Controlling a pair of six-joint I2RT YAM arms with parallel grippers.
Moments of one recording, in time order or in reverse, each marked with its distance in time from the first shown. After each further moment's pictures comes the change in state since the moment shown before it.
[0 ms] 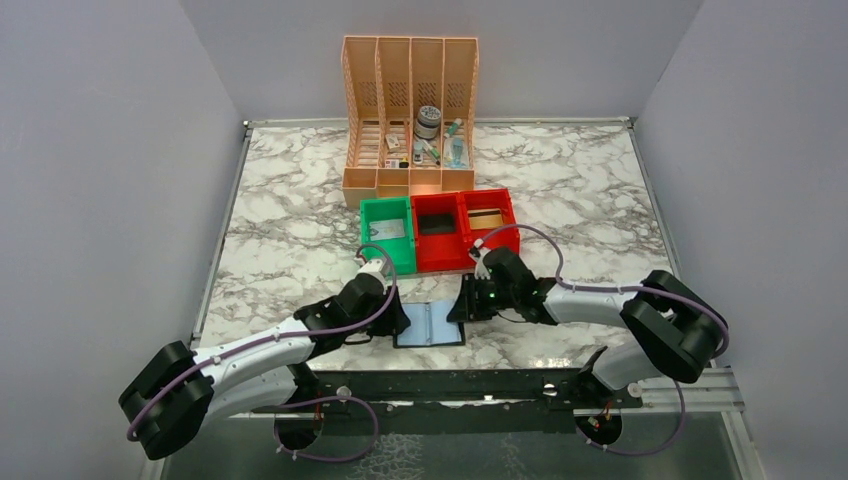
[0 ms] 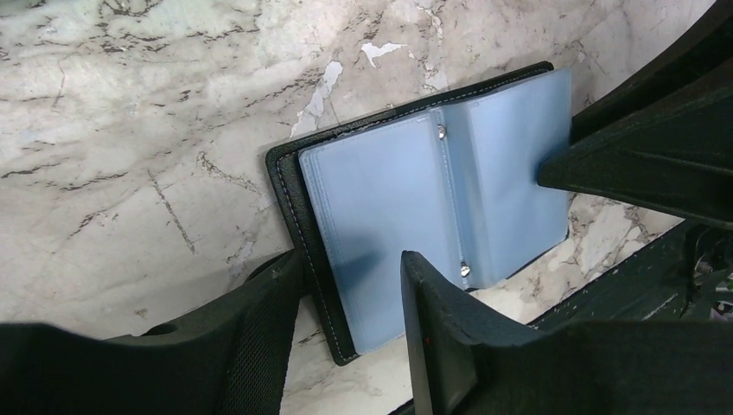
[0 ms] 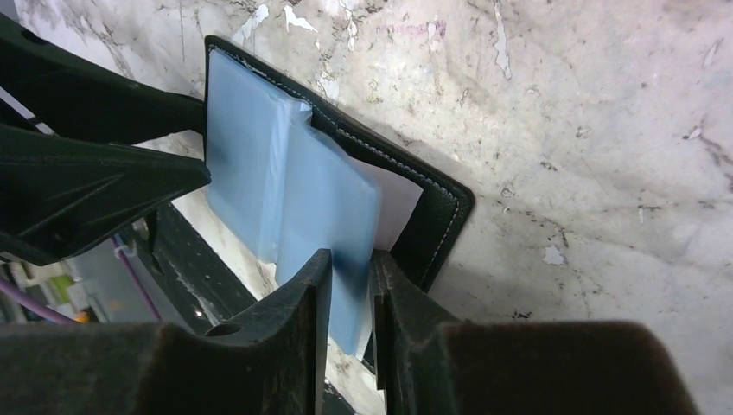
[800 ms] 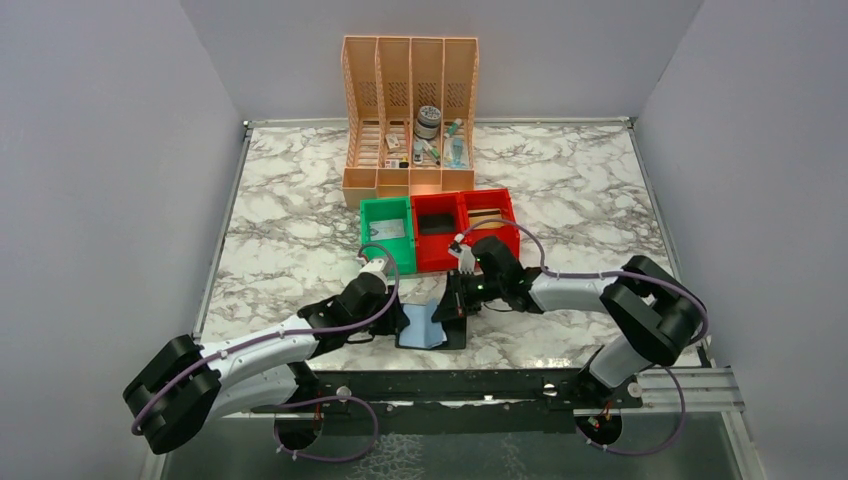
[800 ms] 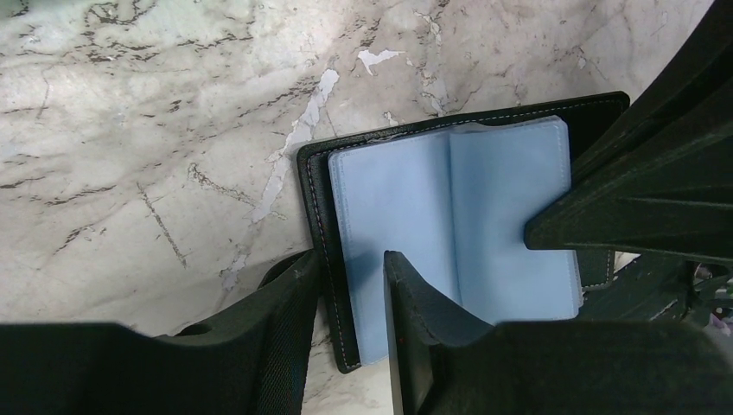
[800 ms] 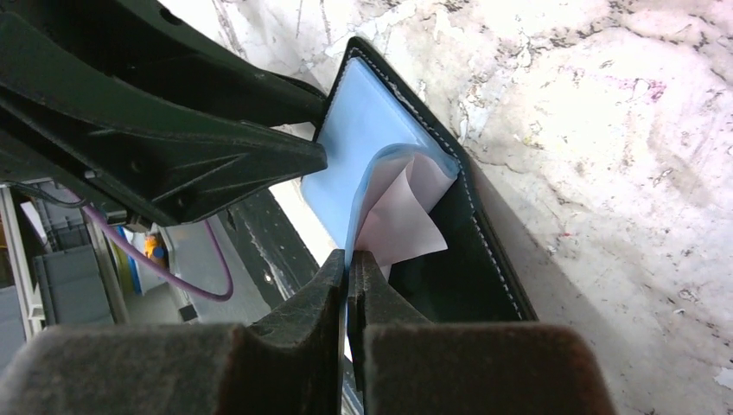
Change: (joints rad) left arm 0.000 0.045 -0.001 0.045 0.001 -0.003; right arm 0.000 0.116 0.110 0.056 -0.238 0.002
